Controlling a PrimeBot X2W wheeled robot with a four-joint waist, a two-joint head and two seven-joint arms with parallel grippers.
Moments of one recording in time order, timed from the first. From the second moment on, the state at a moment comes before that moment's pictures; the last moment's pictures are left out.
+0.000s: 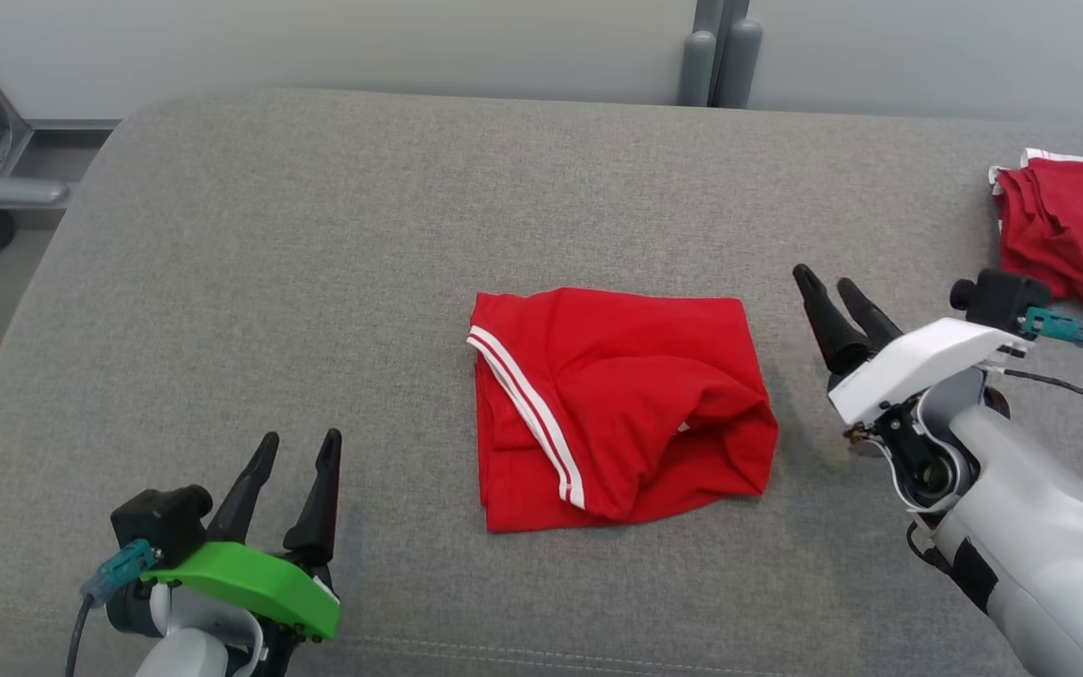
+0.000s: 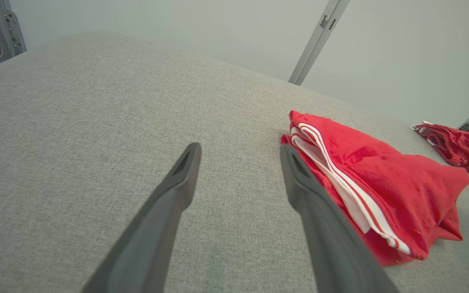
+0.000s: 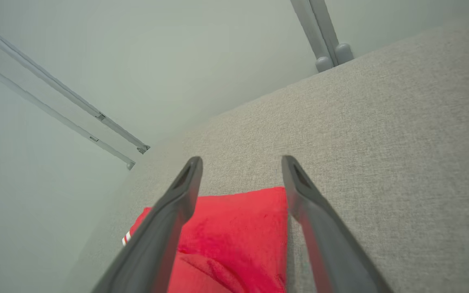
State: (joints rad) left arm -0.14 0.13 -0.29 0.38 -0.61 -0.12 -0.25; right arm -0.56 -0.28 0.72 0.69 1.15 0.11 -0.23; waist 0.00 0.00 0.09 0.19
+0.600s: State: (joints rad) left arm -0.16 0.12 -0.29 0.38 -0.61 -0.12 -0.25; right arm -0.54 -0.26 0.71 0.80 1.29 0.11 -0.03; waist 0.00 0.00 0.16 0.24
